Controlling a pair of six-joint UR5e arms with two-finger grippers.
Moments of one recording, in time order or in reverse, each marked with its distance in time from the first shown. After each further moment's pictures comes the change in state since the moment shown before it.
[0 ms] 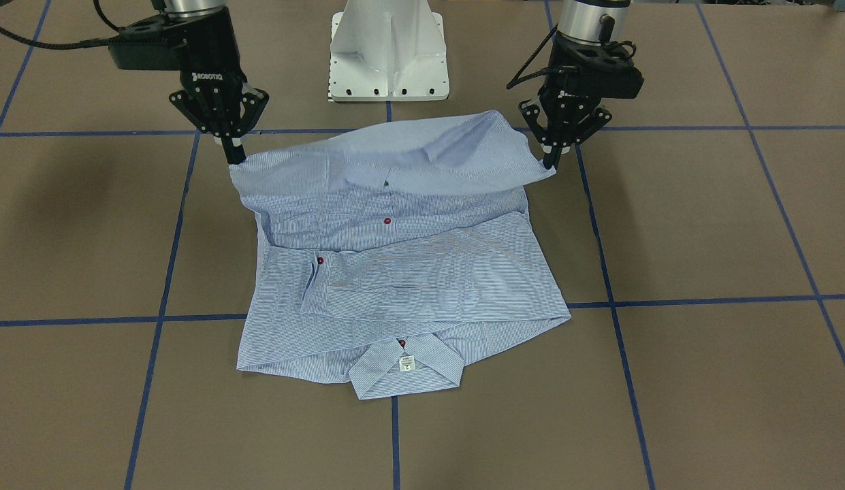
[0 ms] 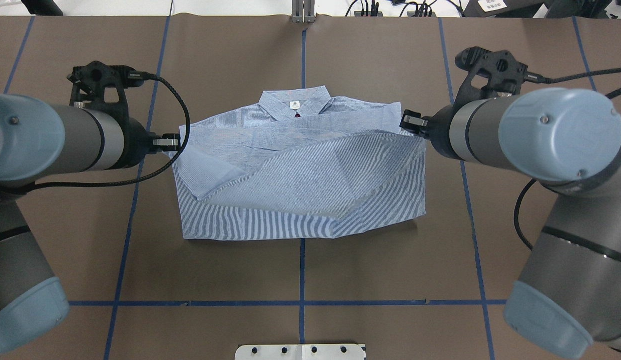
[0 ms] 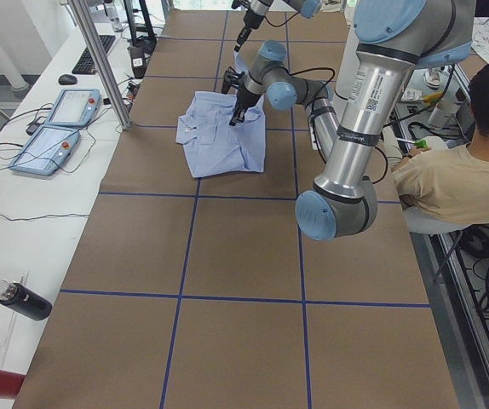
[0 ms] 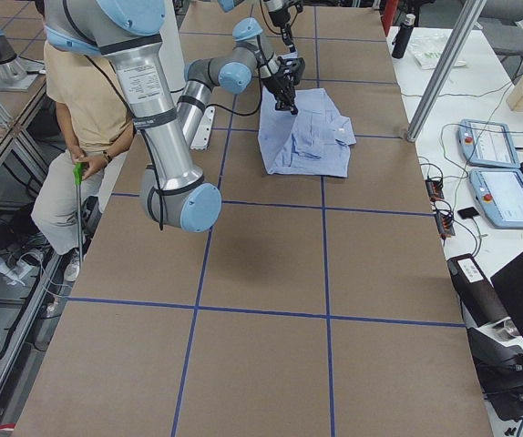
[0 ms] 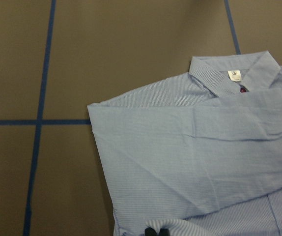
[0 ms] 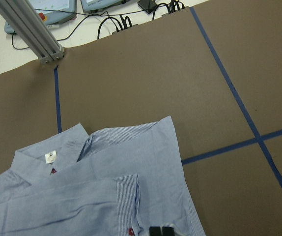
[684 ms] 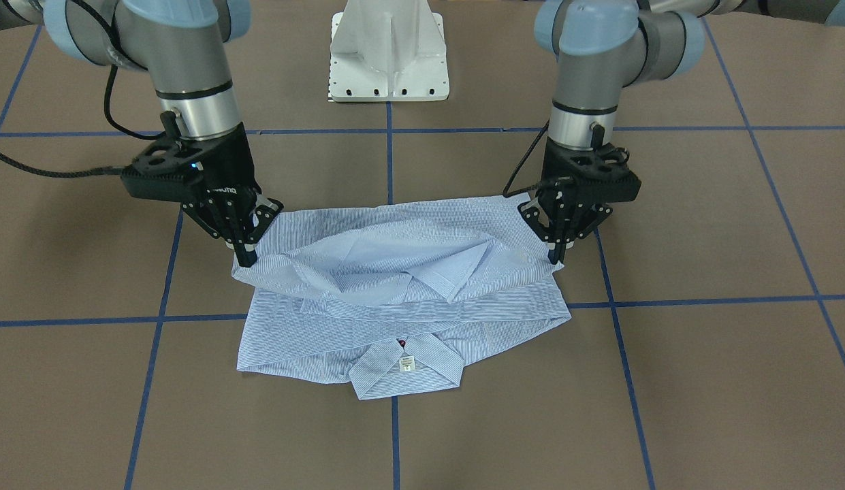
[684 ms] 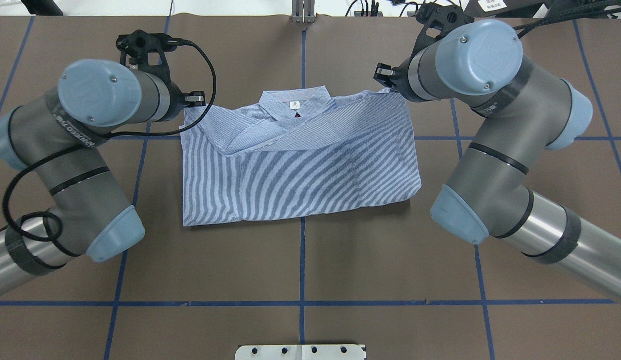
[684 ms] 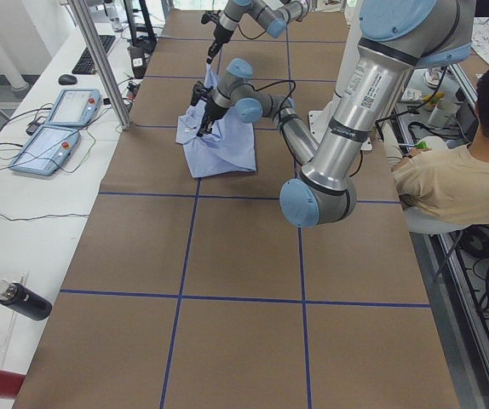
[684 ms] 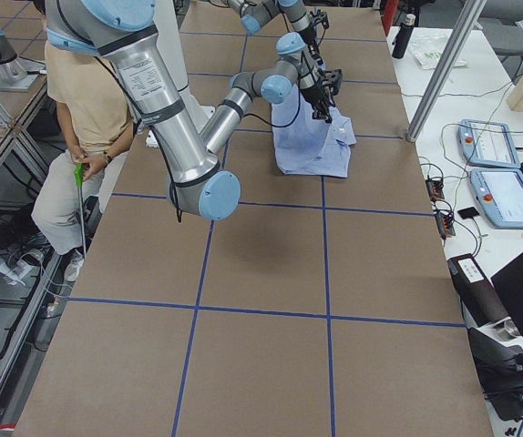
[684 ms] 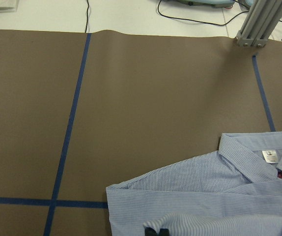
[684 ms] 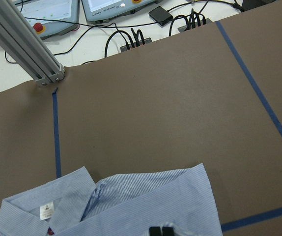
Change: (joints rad) left arm -0.053 -0.146 0.436 -0.263 0.062 0.008; right arm 0.086 0.154 -0.406 0.250 0.060 -0.061
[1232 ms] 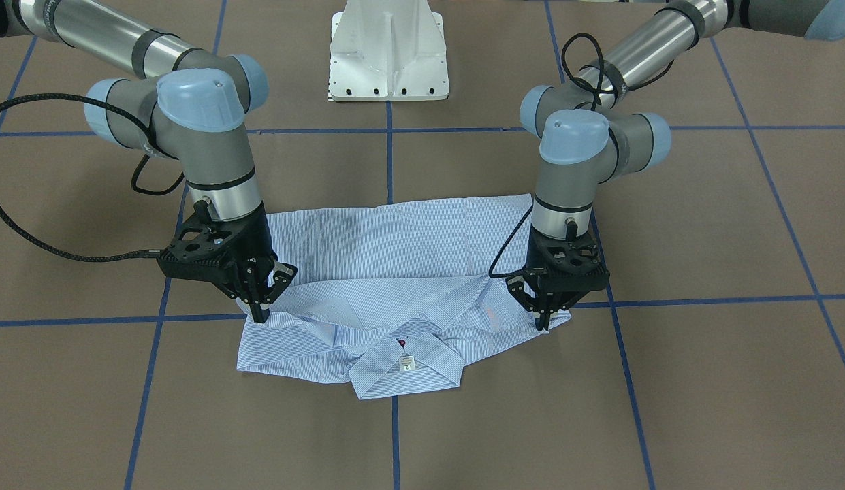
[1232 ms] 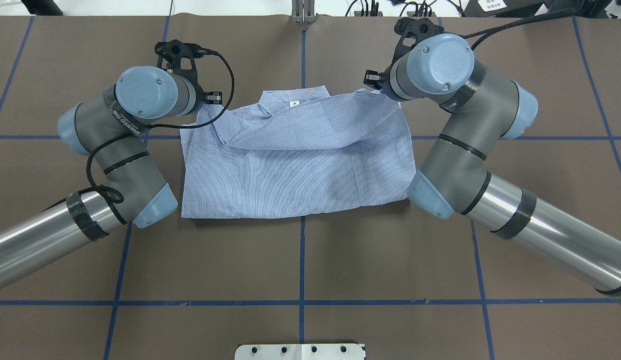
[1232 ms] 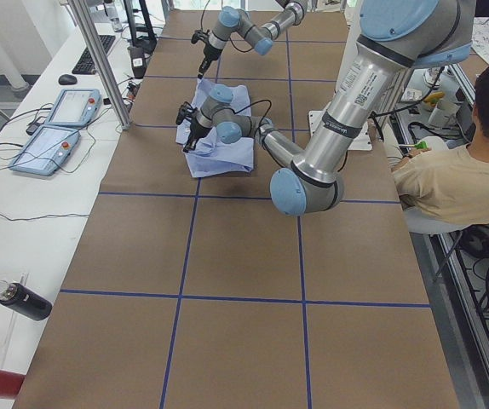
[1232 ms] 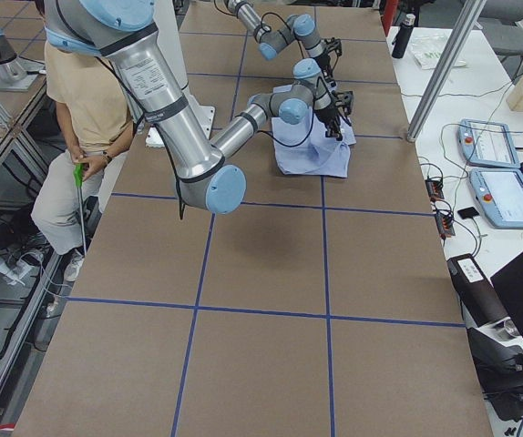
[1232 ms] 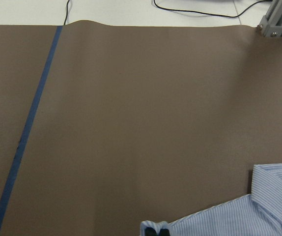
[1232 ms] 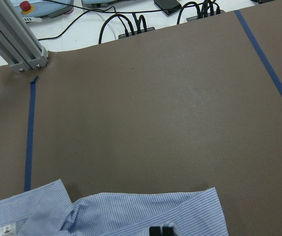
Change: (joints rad) left arm -0.017 -0.089 0.320 -0.234 0.003 0.115; right arm 0.006 0.047 -0.224 0.148 0.001 -0.078
